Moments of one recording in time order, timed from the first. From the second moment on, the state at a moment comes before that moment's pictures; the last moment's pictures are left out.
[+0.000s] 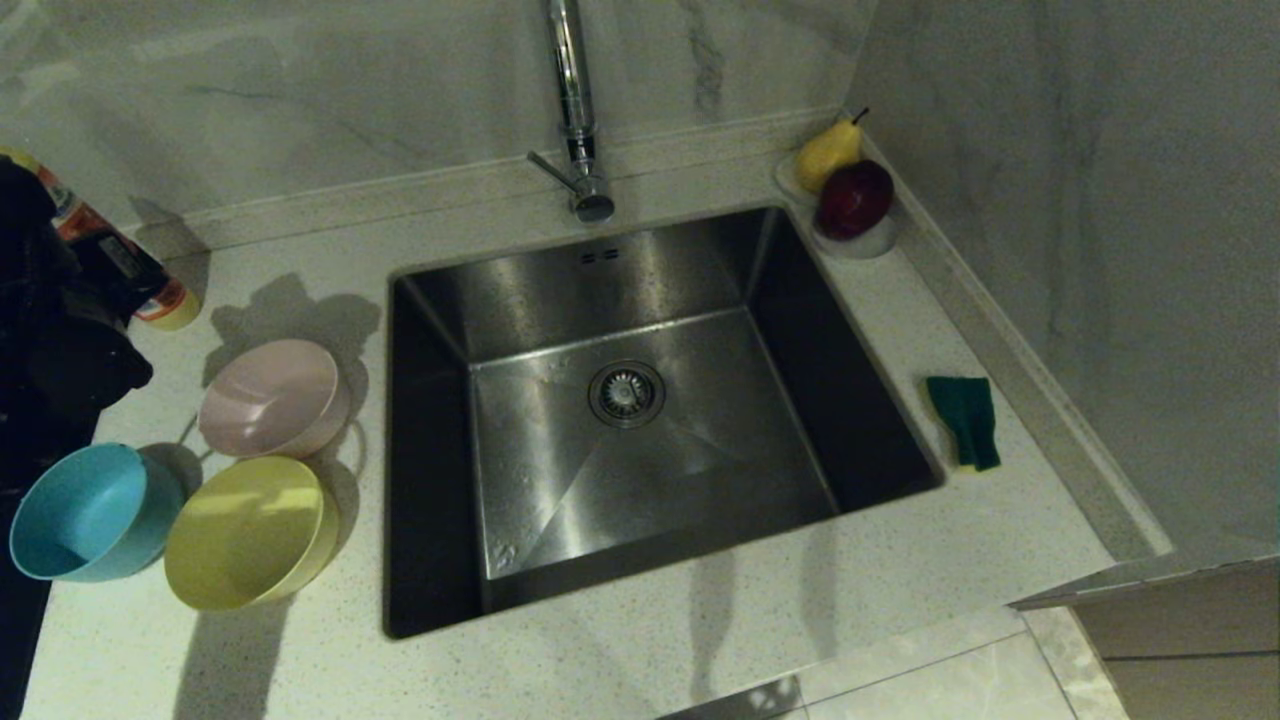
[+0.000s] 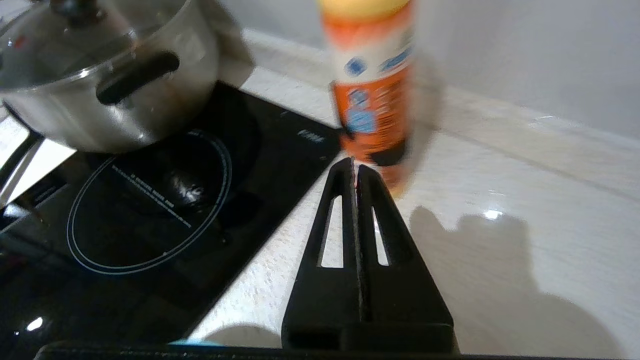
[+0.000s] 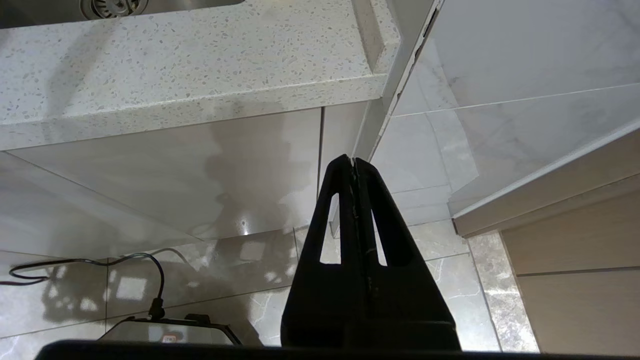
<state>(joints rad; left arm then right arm) 0.10 1.63 -0.97 -0.82 0.79 -0.12 0.00 0.00 0.00 0.00 0.02 -0.02</state>
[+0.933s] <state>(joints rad) 0.23 1.72 -0.93 -0.85 0.67 -0.31 0.00 0.00 0.00 0.00 0.02 -0.02</state>
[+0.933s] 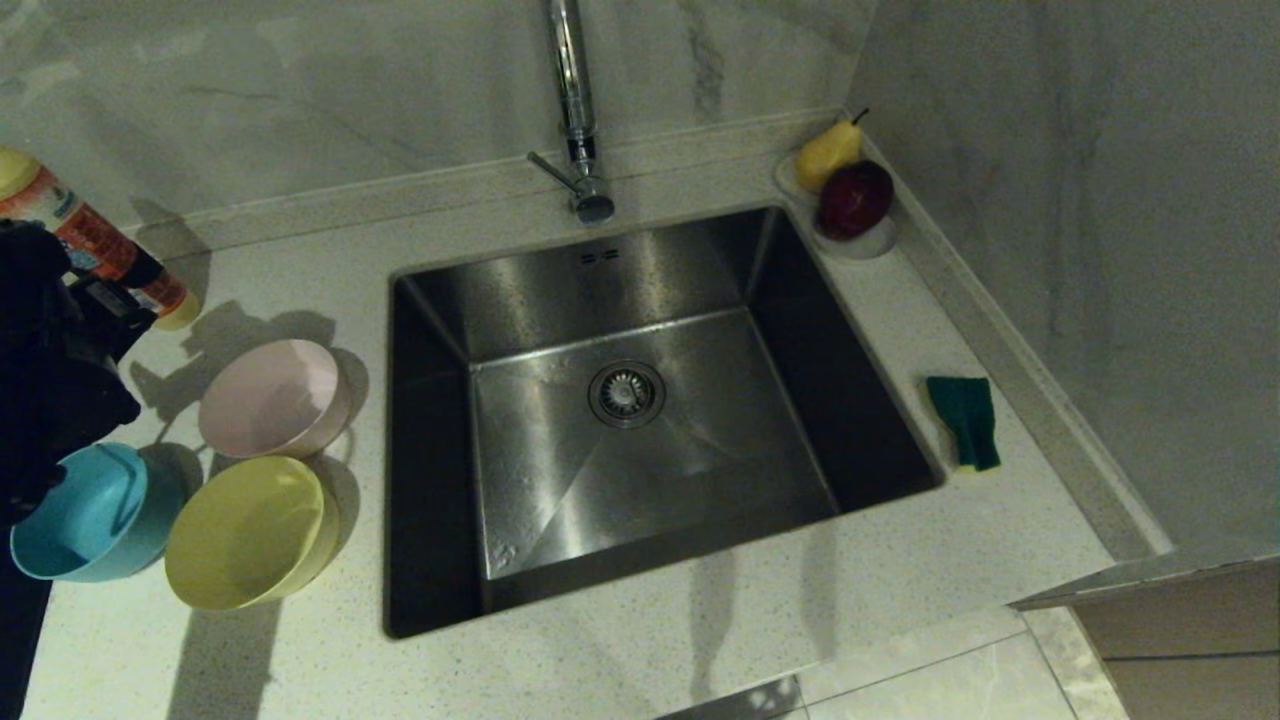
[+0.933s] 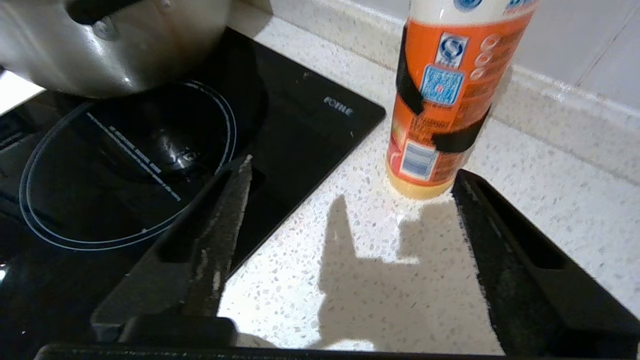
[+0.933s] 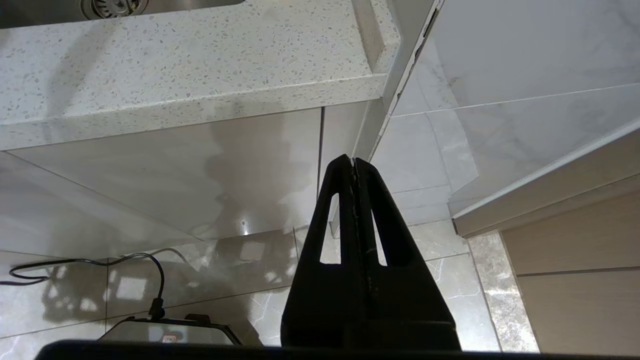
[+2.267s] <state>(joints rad) 0.31 2.02 -1.29 -0.91 0.44 -0.25 0.00 0.00 0.00 0.00 0.02 -0.02</state>
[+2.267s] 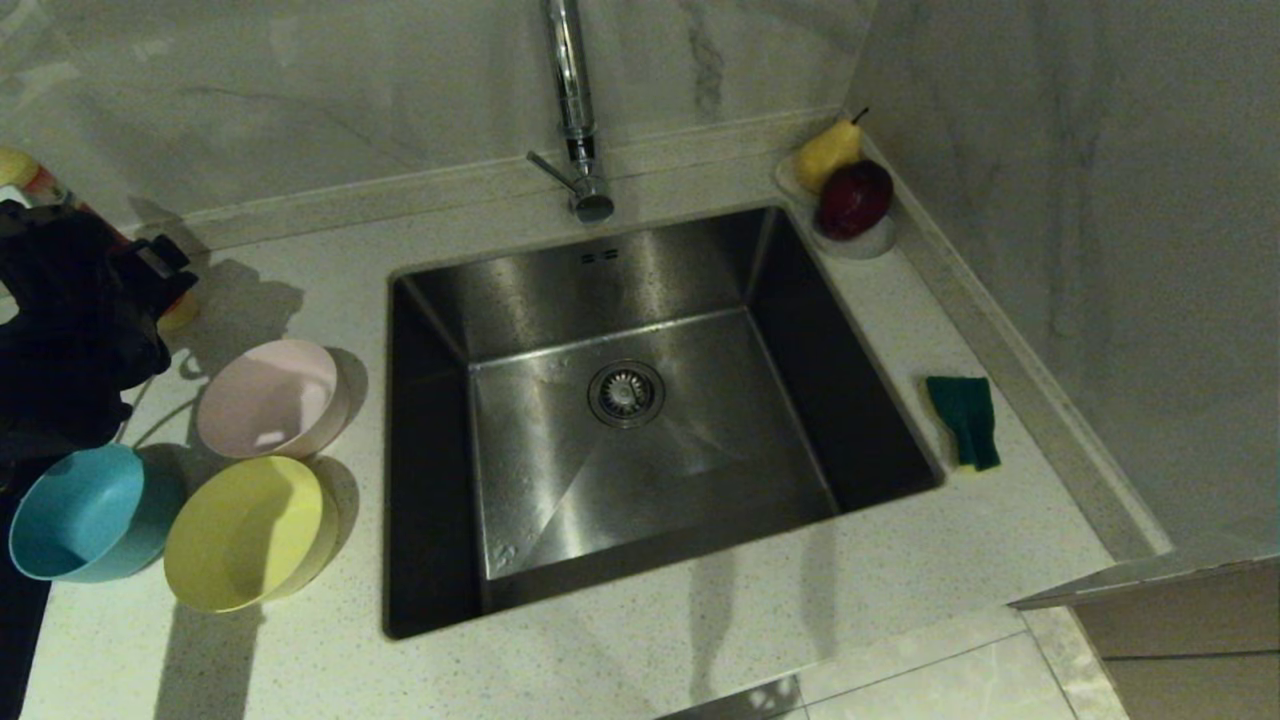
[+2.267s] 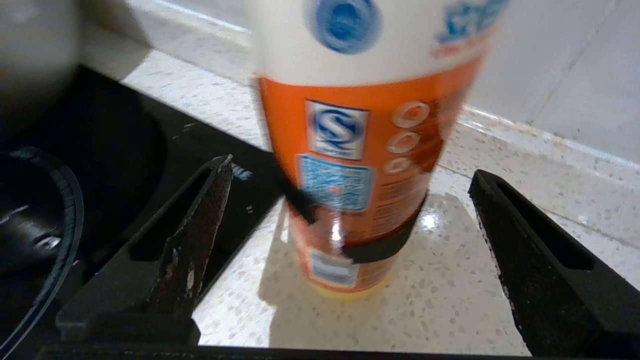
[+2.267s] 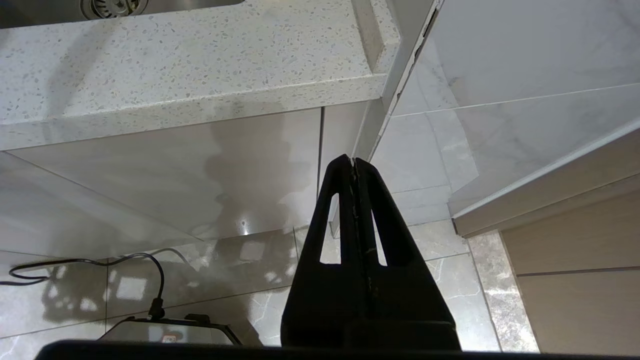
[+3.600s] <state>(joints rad) 0.31 2.21 -1.51 -0.98 0.39 -0.11 0.00 0.00 0.00 0.00 0.02 -0.02</state>
